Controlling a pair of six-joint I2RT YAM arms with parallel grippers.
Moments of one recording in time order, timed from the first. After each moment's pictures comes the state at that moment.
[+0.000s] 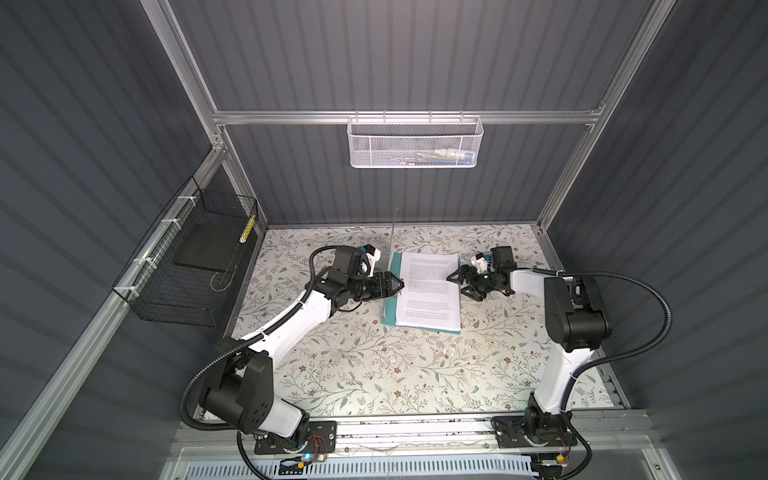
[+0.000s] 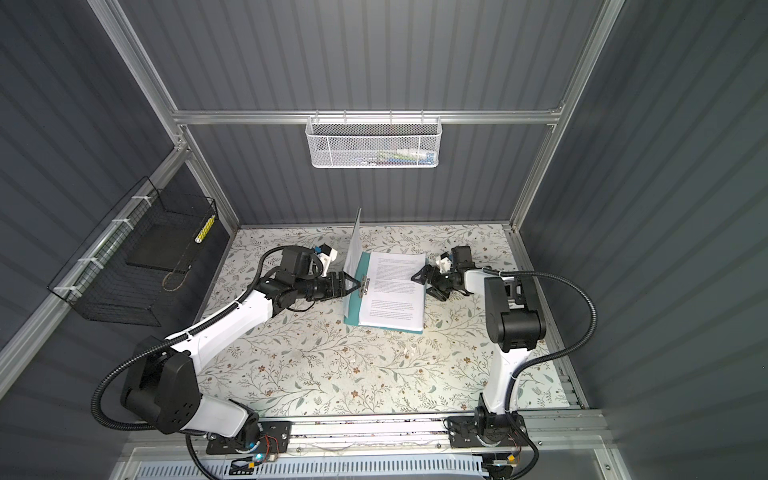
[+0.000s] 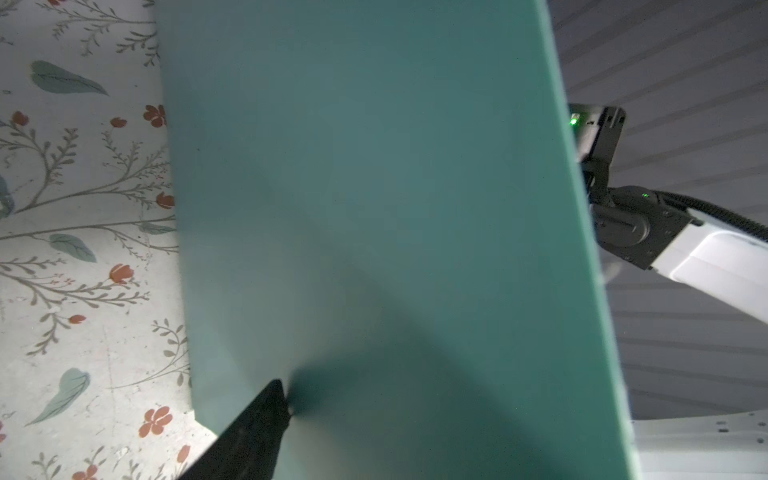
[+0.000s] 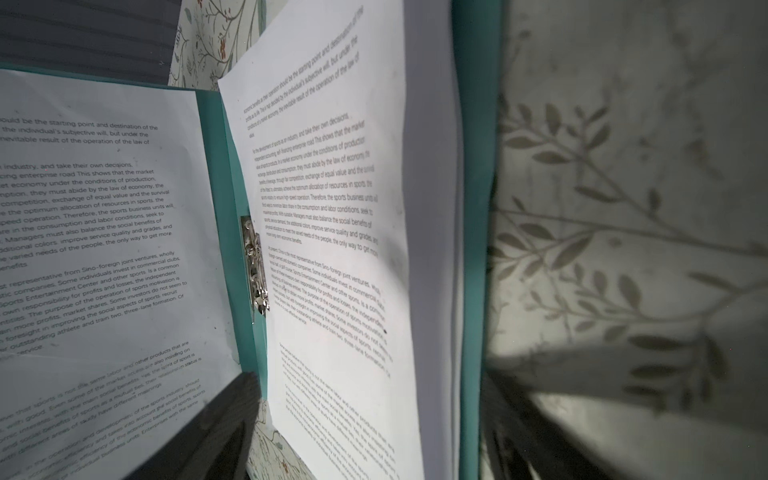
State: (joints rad) left arm -0.52 1.48 1.09 -0.32 0.48 -0.55; right arm 0.08 1.96 1.13 -0.18 -0.69 0.57
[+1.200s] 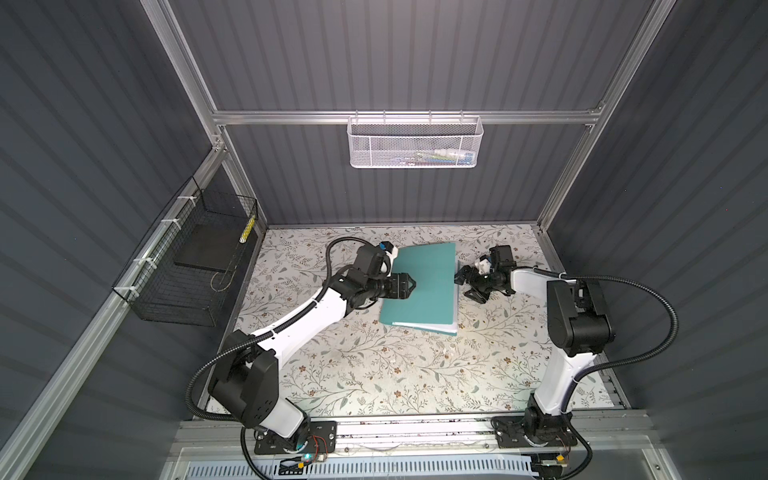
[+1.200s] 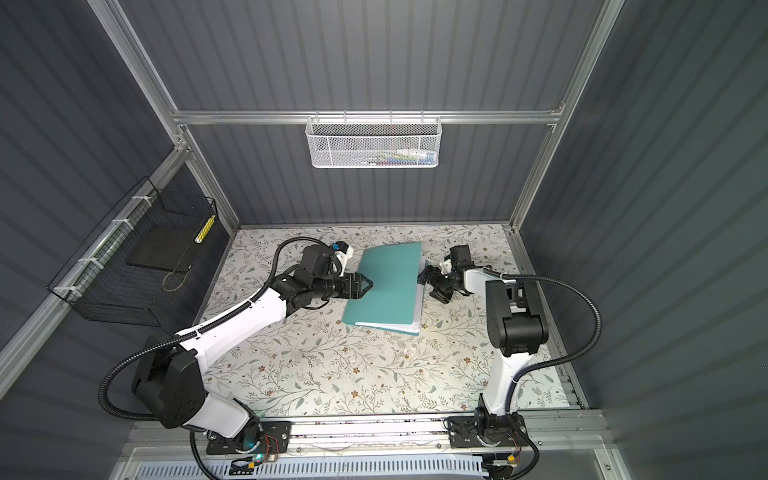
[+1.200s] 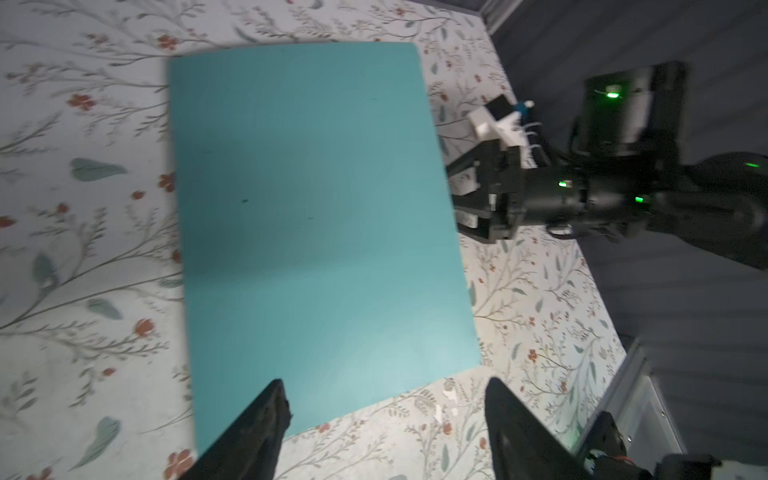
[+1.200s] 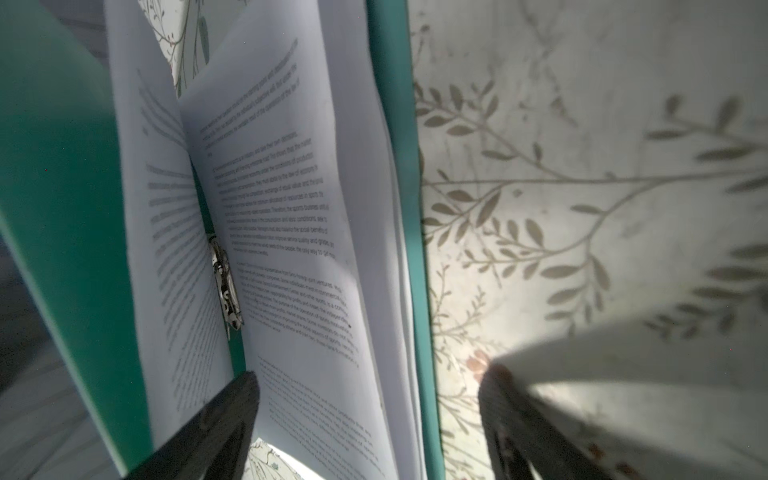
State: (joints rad) left arm -0.58 1.53 1.14 -0.32 0.26 -0.45; right arm 0.10 1.92 1.15 -0.27 -0.55 0.64
